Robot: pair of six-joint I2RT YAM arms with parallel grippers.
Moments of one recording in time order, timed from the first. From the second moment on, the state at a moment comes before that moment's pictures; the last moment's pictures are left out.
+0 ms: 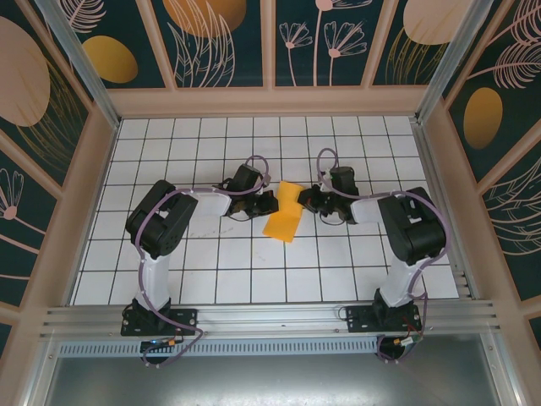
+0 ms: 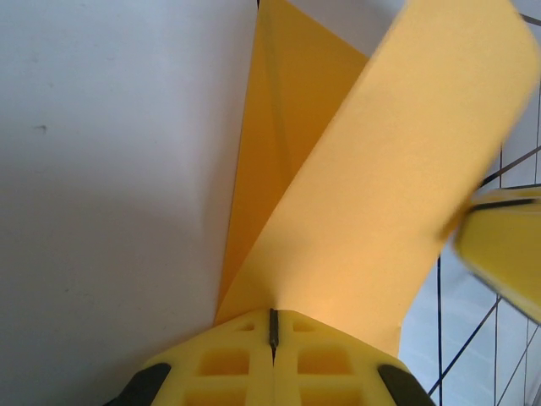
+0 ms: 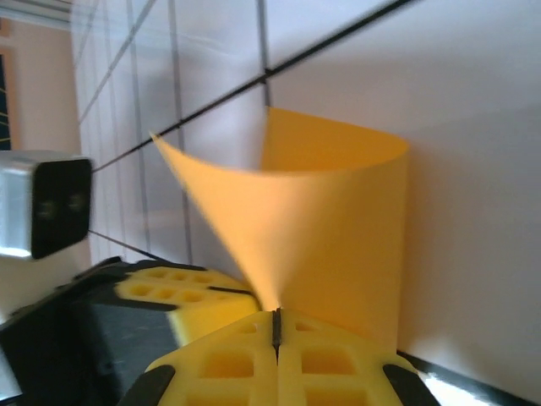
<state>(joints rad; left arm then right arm) -0.60 2.02 1.10 0.04 0.46 -0.73 0.35 1.81 0.74 0.33 -0.61 0.83</state>
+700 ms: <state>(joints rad) -0.60 2.02 1.10 0.04 0.46 -0.73 0.29 1.84 0.84 0.27 -0.63 0.81</state>
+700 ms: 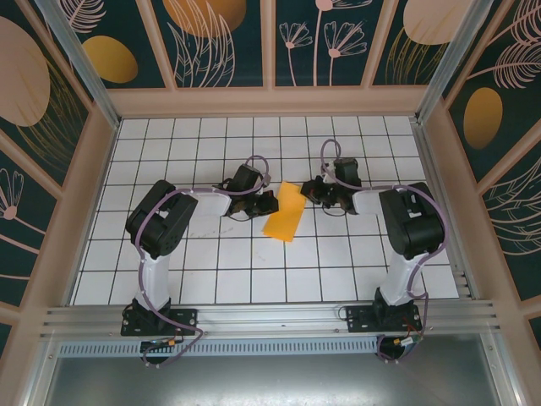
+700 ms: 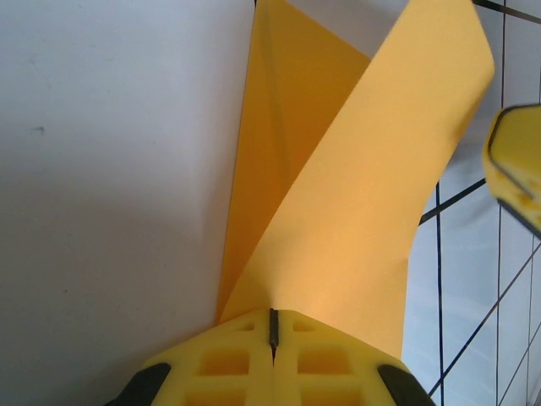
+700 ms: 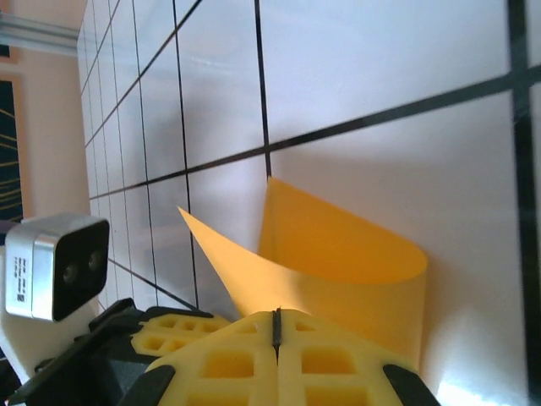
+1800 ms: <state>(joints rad) -0.60 2.02 1.09 0.04 0.46 -0.72 0.23 1.96 0.95 0.14 -0.64 0.81</state>
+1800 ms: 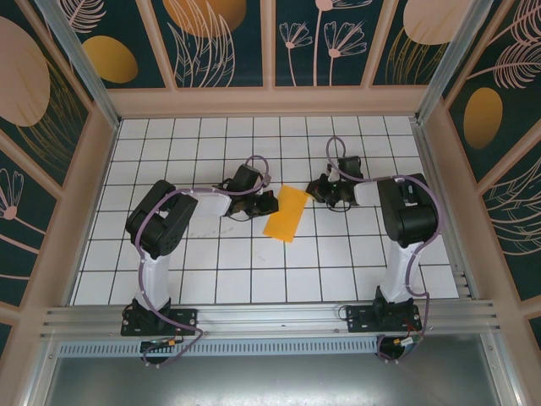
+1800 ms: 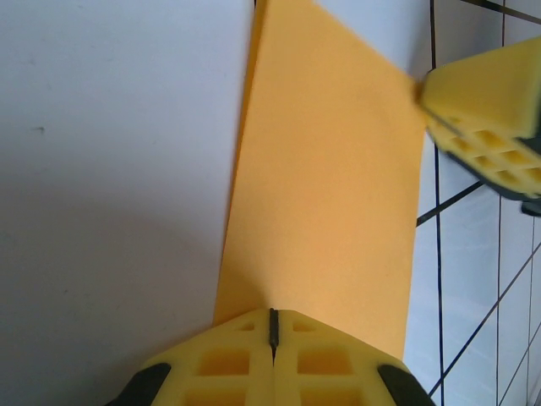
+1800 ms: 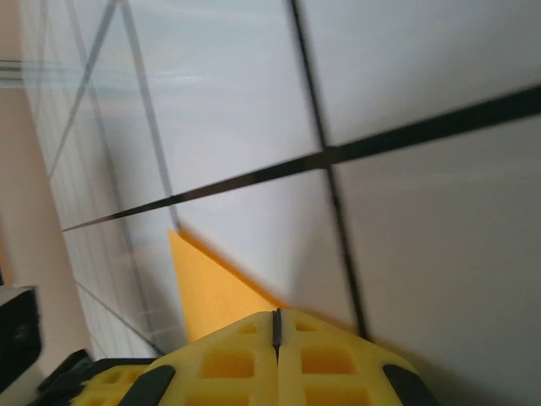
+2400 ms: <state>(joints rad) -0.60 2.02 1.09 0.04 0.46 -0.72 0.23 1.94 1.05 0.04 -0.63 0.83</state>
